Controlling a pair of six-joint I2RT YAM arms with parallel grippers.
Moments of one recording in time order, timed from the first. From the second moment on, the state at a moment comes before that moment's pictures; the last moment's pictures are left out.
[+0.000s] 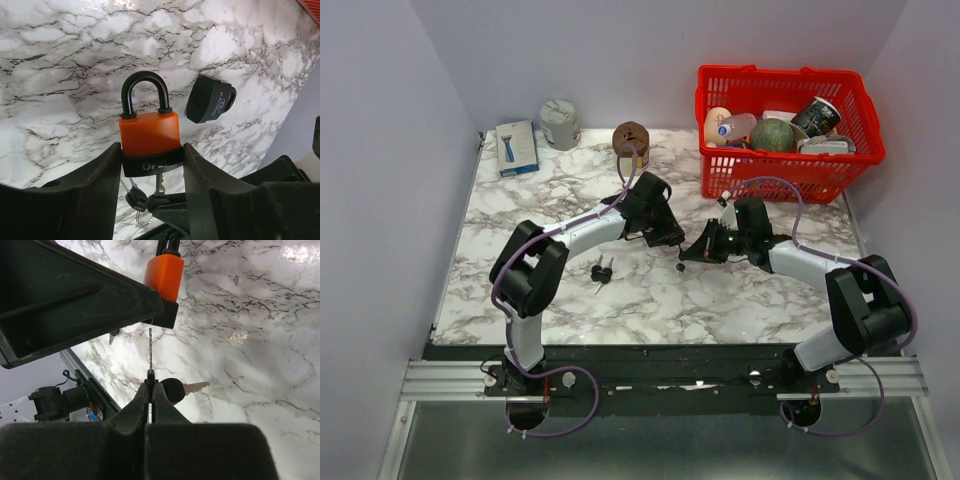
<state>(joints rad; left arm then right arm) -0.68 1.89 1.34 -0.32 0.14 -1.11 0.37 1.52 0.72 0.08 -0.61 0.69</state>
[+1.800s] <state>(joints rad) -0.67 1.89 1.34 -0.28 0.14 -1.11 0.35 1.56 0.73 0.14 -0.62 0.71</state>
